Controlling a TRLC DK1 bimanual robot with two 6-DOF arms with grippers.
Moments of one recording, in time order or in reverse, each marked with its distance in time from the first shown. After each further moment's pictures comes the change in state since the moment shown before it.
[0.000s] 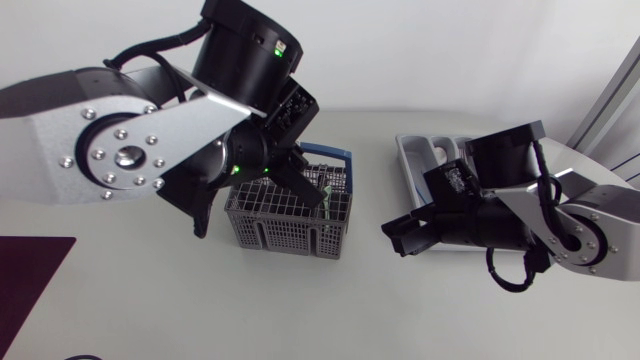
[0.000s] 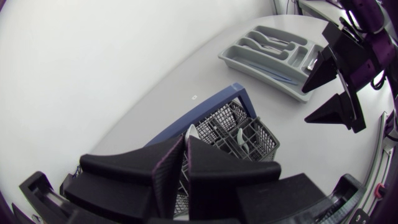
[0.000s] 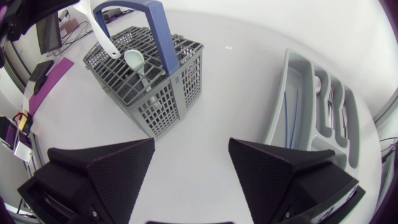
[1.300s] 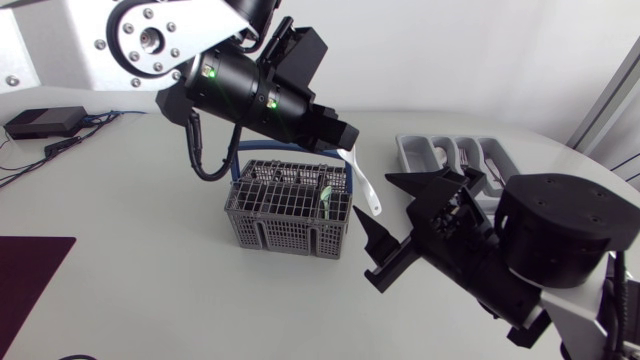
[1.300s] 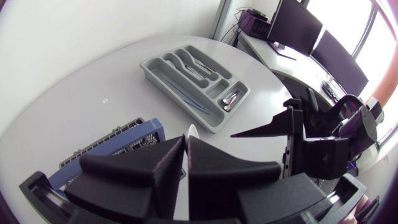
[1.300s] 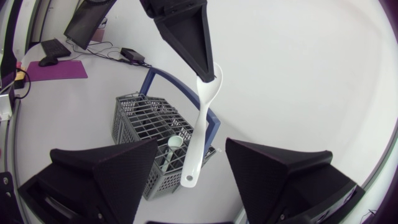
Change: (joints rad) left arm 0.156 0.142 0.283 -0.196 0.737 -0.243; right arm 0.390 -0.223 -0.230 0.565 0.369 -0.352
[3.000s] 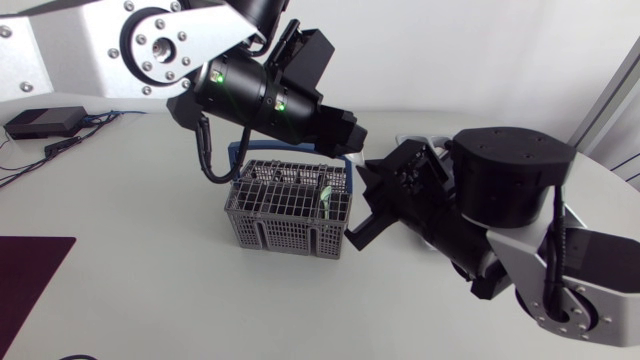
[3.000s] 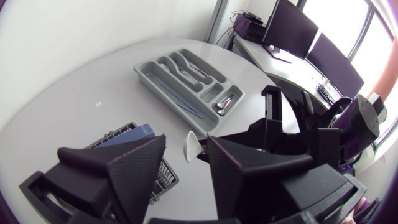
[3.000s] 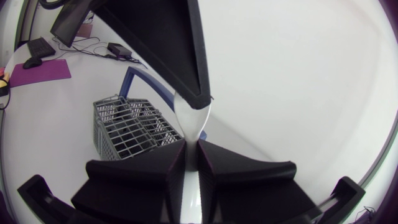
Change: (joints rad) left arm -0.008 0.013 -0.008 0.050 0.026 -0.021; right arm -0.050 0.188 0.158 0.006 0.029 0.005
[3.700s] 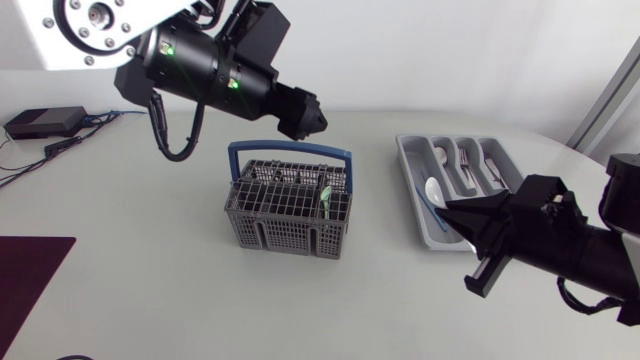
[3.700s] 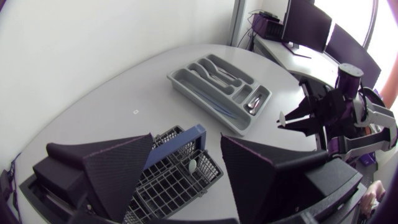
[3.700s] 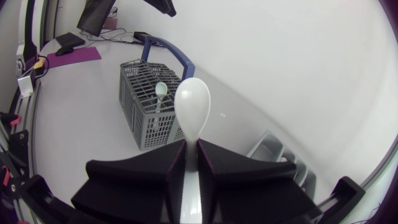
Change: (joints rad) left arm 0.096 -0.066 0.002 -0.061 -0.081 0.160; right arm -0.624 -0.419 -0.157 -0.462 -0.757 -0.177
